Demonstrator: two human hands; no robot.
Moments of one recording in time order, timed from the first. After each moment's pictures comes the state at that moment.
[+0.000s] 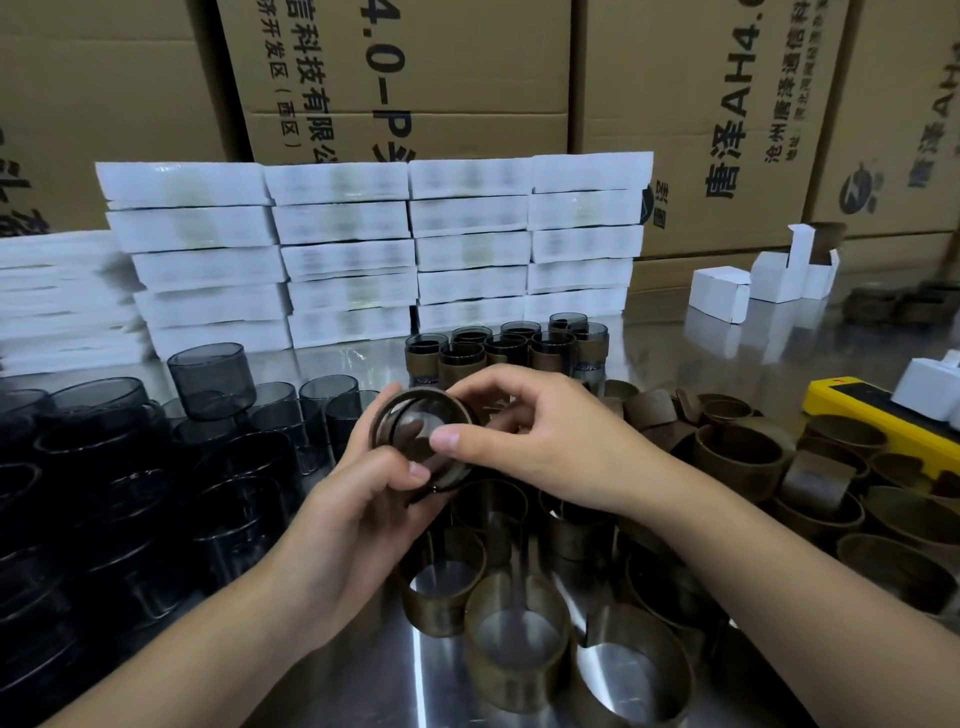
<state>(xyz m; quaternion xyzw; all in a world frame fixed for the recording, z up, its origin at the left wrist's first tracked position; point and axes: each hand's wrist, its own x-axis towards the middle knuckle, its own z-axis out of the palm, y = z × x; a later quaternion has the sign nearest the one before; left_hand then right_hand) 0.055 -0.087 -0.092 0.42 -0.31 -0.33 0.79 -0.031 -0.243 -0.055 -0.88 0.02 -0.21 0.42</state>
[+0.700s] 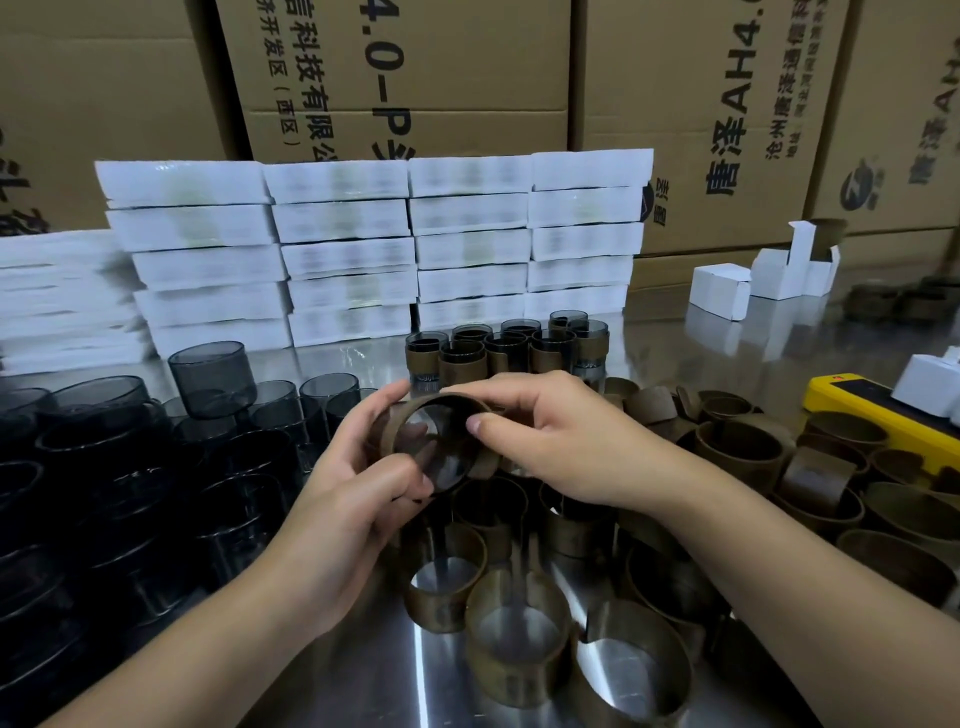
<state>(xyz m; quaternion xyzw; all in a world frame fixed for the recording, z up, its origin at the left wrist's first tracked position) 0.062 -0.089 -0.097 0.52 -0.33 -0.22 0.76 -0.031 -0.248 -0.053 -0.90 -0.03 -0.20 0.39</state>
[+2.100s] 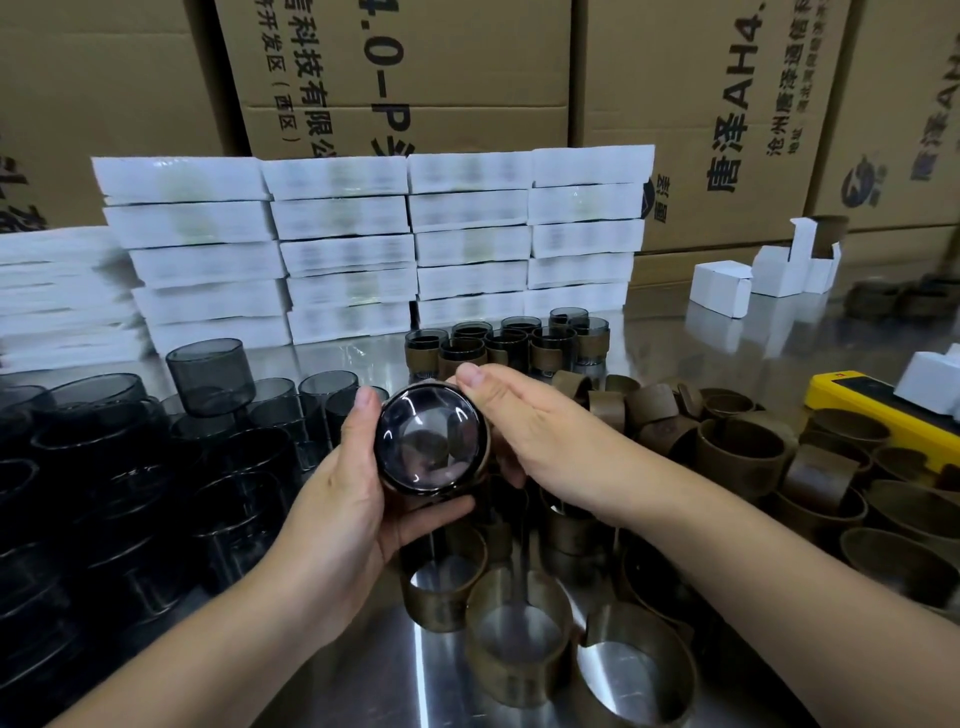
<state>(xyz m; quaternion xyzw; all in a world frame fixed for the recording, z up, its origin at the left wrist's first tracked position) 0.045 -0.096 -0.088 0.52 -0.28 -0.22 0.78 -0.027 -0.228 -0.052 -0.84 0.01 -0.20 0.50</state>
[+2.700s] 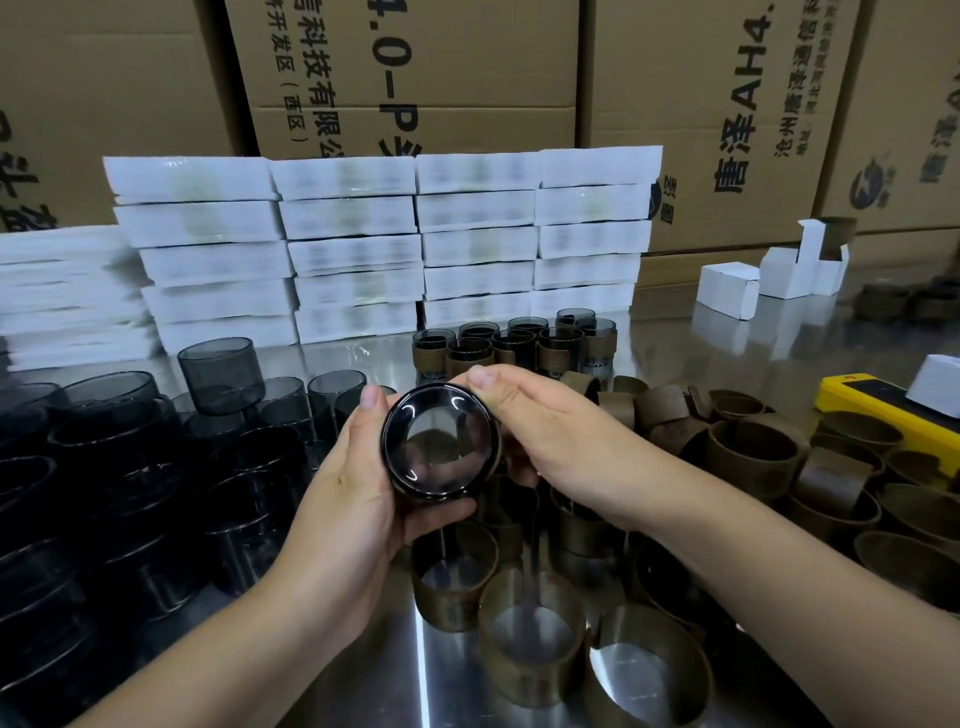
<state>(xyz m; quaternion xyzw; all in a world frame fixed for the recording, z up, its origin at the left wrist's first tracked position) 0.043 -0.093 -0.088 0.53 -0.27 -0.17 0.79 -0.027 -0.227 -0.054 -0.82 0.01 -0.19 0.54</state>
